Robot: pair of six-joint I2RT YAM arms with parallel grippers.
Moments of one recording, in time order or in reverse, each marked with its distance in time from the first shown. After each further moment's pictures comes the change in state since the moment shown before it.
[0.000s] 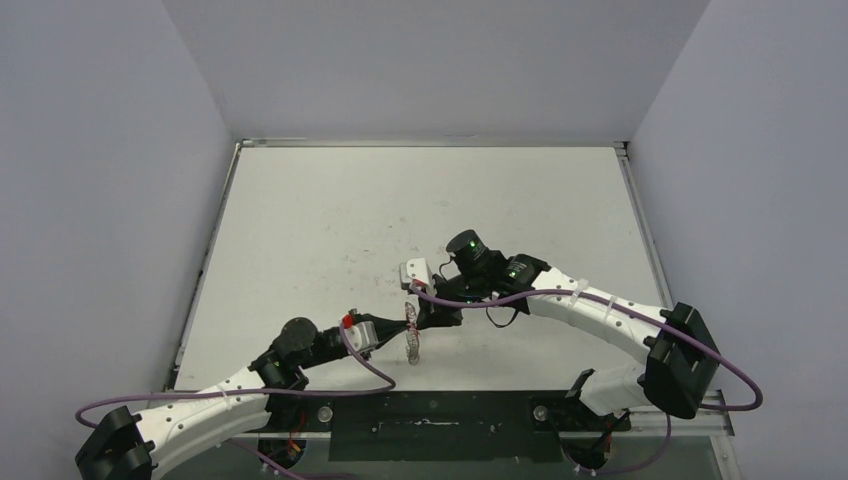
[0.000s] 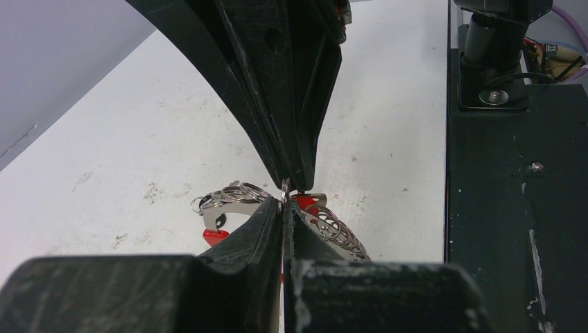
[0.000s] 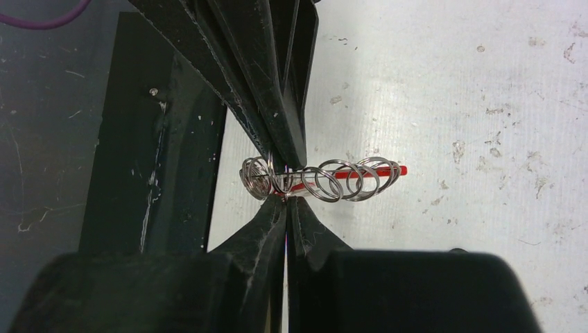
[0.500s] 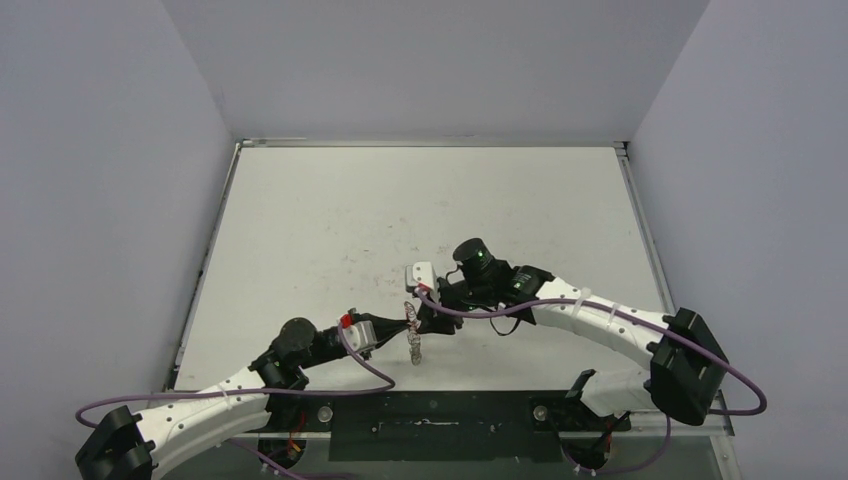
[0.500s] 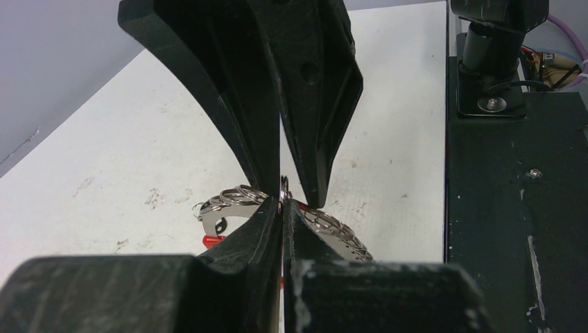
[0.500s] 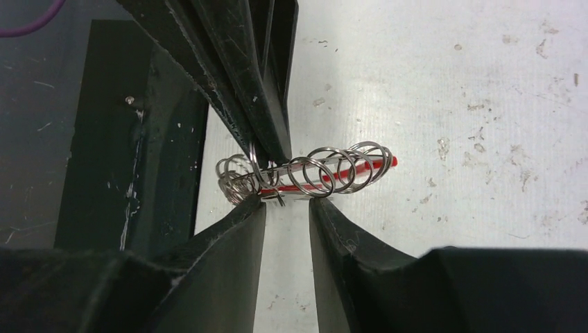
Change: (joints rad) left arm 0.001 0.003 -0.001 0.024 0.004 -0.010; right arm 0.000 -0.023 -0.102 0.154 0.033 0.050
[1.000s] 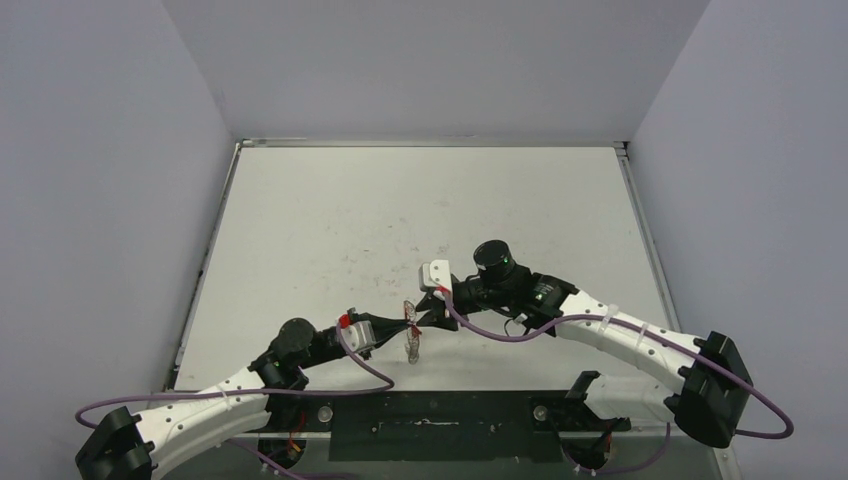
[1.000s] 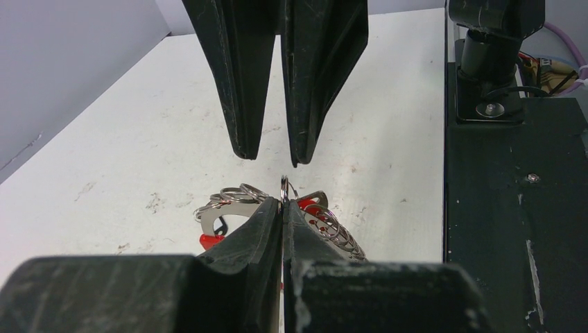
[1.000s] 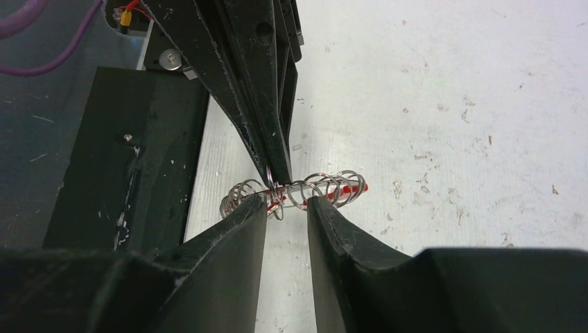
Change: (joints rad) left arm 0.000 -0.007 0.000 0.010 0.001 -0.006; right arm 0.000 -0.179 -0.082 0.145 0.004 0.013
